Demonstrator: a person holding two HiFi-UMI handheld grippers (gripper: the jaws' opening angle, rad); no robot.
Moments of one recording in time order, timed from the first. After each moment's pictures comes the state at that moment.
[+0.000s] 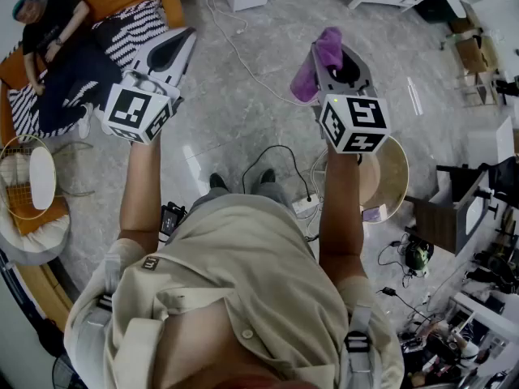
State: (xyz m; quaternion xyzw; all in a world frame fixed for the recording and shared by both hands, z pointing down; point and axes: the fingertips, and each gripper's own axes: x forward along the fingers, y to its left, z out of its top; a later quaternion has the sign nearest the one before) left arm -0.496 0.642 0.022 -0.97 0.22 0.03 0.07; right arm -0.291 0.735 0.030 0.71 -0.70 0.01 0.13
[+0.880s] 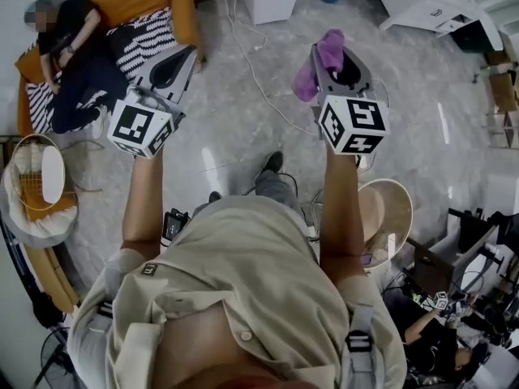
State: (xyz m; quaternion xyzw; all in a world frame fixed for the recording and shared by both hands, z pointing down) left arm -0.335 0.526 0.049 -0.96 0.28 -0.04 0.08; right arm -0.110 0.573 0.064 0.67 -0.74 0.04 0.07
